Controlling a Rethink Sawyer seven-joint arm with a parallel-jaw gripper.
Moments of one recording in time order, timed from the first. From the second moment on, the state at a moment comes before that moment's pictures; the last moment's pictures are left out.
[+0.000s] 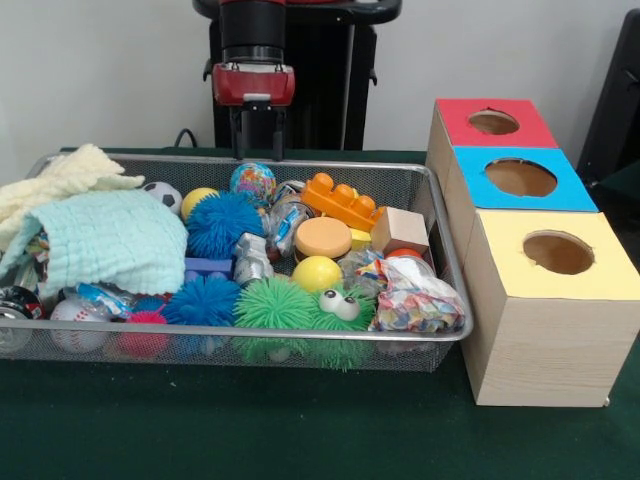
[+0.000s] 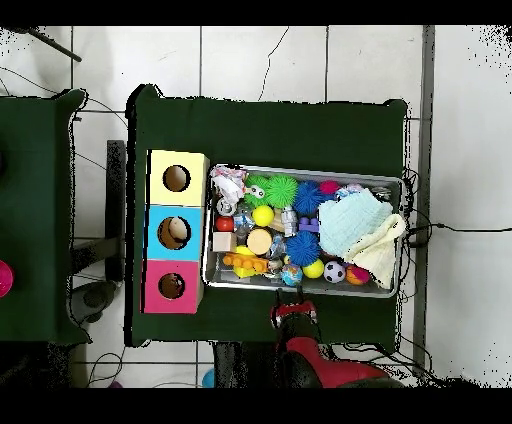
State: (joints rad) arm -0.63 -0.48 -0.08 2.24 -0.60 -0.69 1.40
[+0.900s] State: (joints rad) arm -0.49 -0.59 -0.08 2.49 -0.45 -0.65 1.40
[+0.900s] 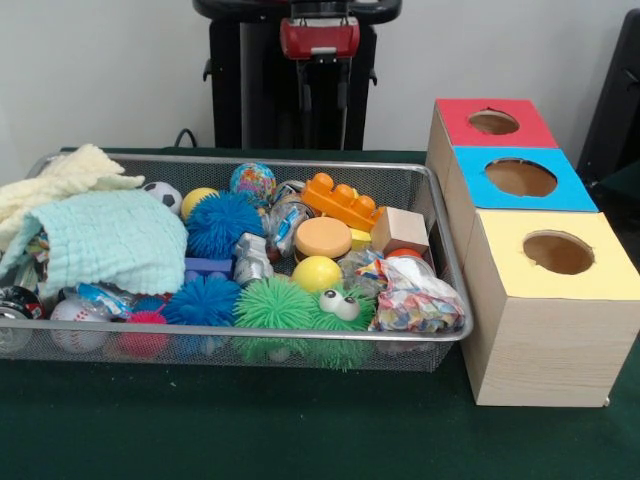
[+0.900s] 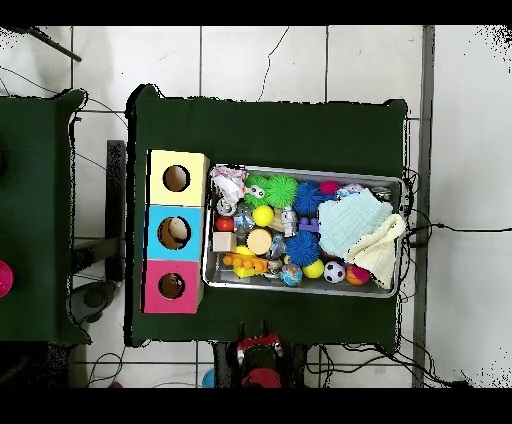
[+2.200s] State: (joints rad) arm -0.49 -0.61 -0.05 2.50 -0.41 -0.61 1.40
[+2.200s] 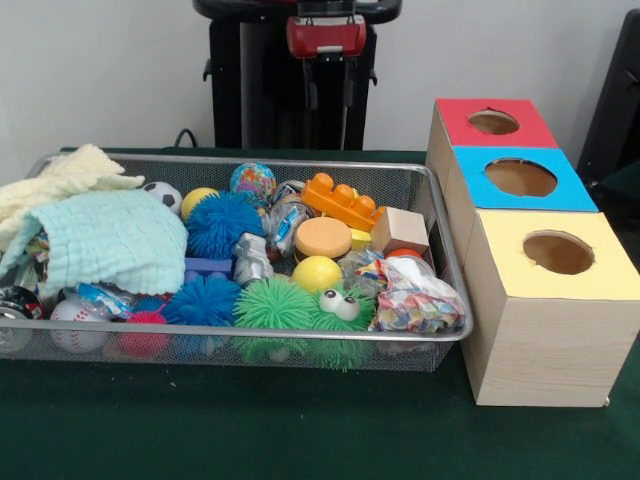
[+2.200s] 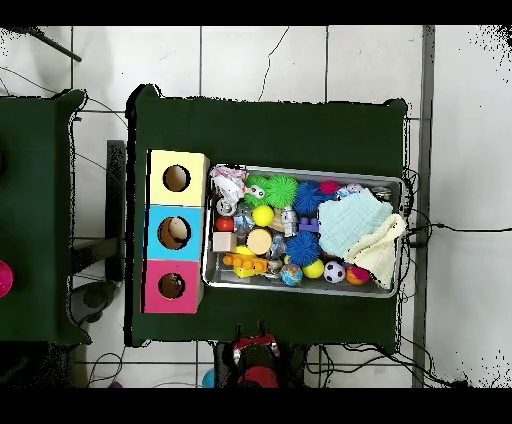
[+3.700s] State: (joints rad) arm -0.44 -0.45 -0.04 2.39 -0.37 -0.62 1.40
